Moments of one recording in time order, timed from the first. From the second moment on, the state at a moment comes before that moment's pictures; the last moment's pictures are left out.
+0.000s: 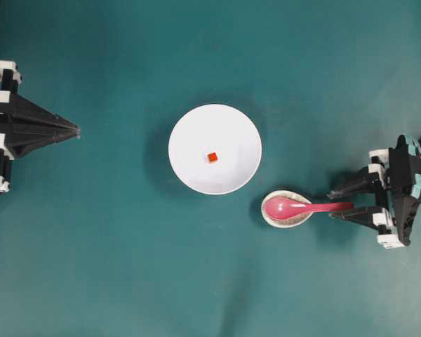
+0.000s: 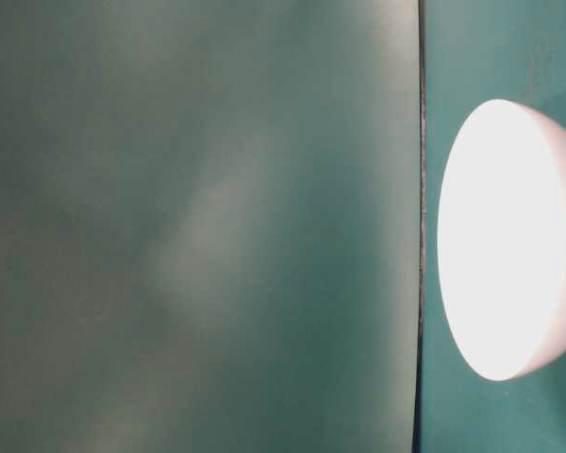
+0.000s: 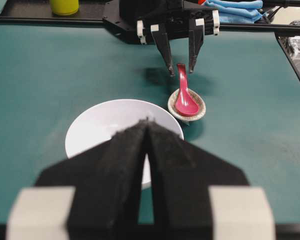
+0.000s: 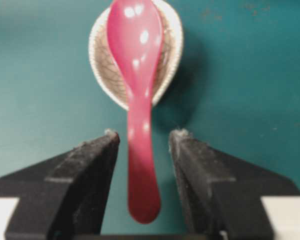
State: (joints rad) left arm 0.00 -0.97 1.17 0.01 -0.14 -0.03; right arm 0.53 -0.10 1.40 0.56 -0.87 0.12
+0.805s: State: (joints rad) left arm 0.00 -0.97 1.17 0.01 -0.14 -0.03; right arm 0.53 -0.10 1.40 0.58 -0.83 0.03
